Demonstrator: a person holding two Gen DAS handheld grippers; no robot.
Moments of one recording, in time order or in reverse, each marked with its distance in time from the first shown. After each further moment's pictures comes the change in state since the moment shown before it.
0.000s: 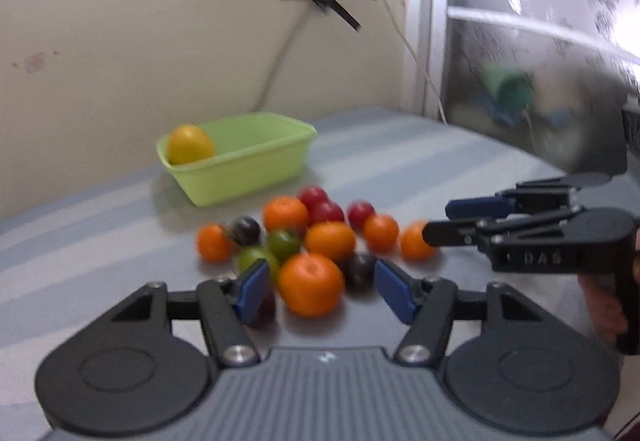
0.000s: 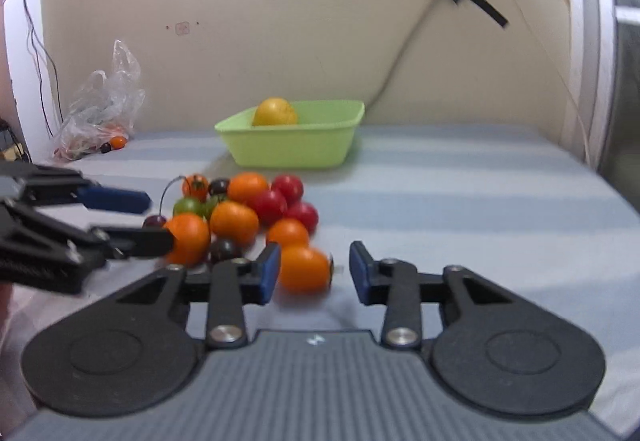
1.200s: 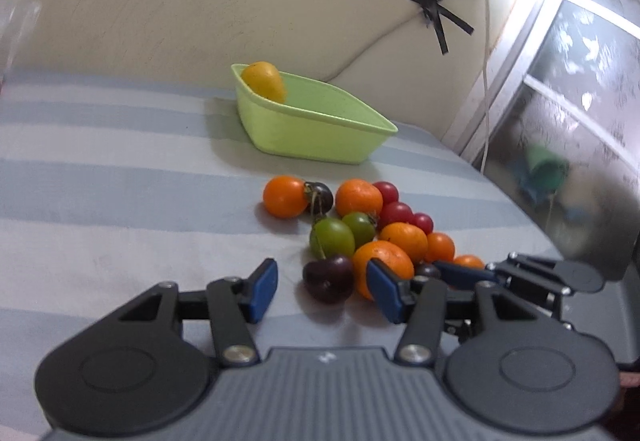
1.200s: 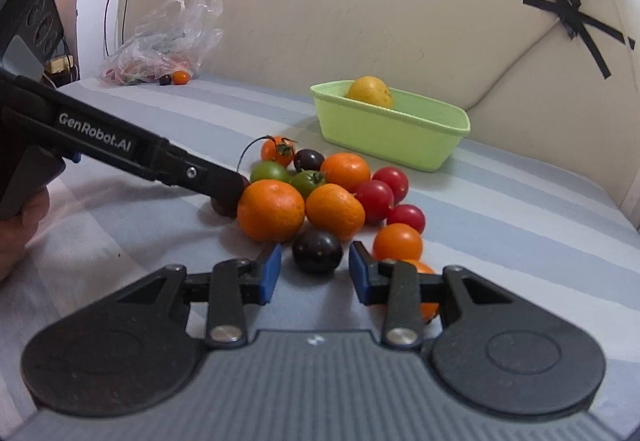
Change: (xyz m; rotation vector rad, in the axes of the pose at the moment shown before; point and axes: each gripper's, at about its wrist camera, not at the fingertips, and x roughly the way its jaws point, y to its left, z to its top) left arm 0.011 0.079 -0.022 -0.446 0.013 -0.076; right arm 0.036 0.059 0.004 -0.269 0.065 0.117
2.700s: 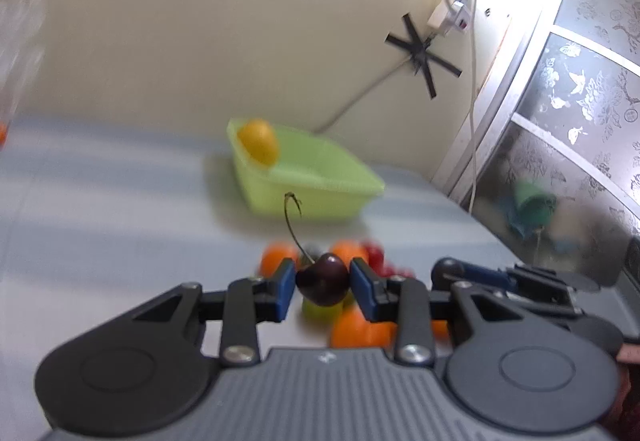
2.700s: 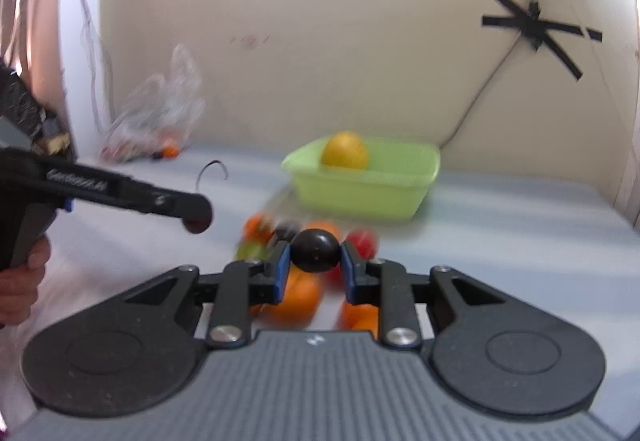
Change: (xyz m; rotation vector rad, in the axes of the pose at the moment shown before) left arm -0.026 -0.007 0.041 0.036 -0.112 -0.006; right arm -0.024 -0.038 0.035 0.135 -0.141 0.014
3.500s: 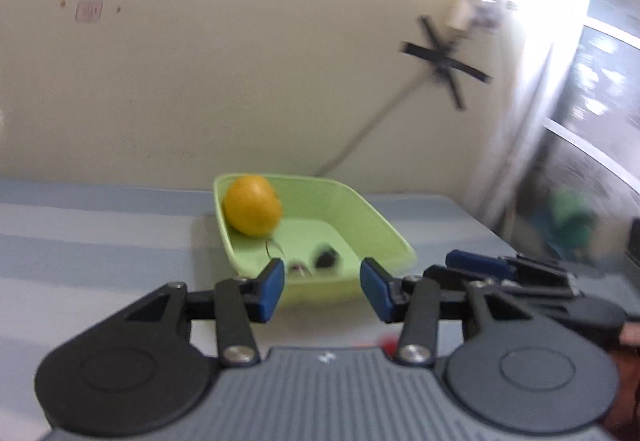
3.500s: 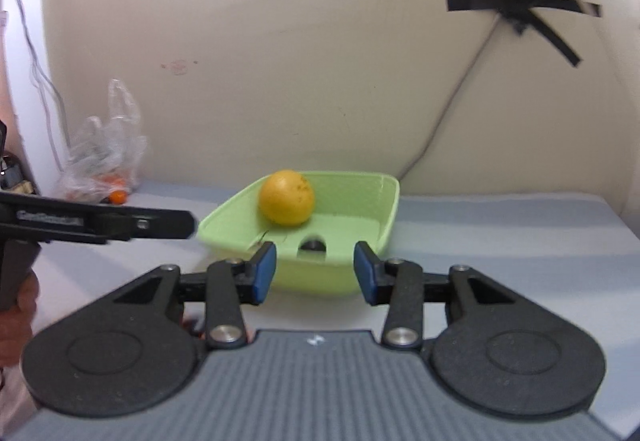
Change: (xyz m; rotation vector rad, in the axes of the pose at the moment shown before) left arm 0.057 -0.021 0.049 0.080 0.018 0.059; right arm 0.044 -0.061 0.031 0.100 0.012 -0.006
